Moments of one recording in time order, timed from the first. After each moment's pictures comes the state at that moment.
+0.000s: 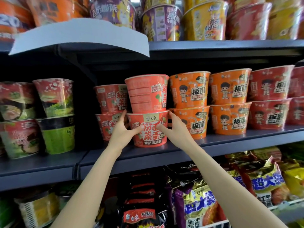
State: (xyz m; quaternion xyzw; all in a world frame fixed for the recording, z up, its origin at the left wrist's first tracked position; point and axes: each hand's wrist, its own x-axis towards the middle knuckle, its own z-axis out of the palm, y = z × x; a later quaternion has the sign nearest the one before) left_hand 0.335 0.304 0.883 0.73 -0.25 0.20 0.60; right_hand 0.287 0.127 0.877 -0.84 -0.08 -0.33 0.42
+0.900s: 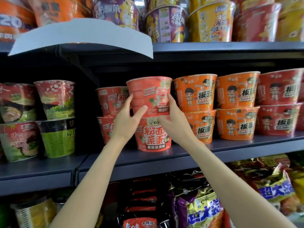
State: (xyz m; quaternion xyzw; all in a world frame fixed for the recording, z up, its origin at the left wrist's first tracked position) left_hand 0.325 0.293 0.921 0.72 -0.29 0.28 0.56; right_hand 0.280 0.147 0.911 -0.80 -0.15 -0.39 0.43
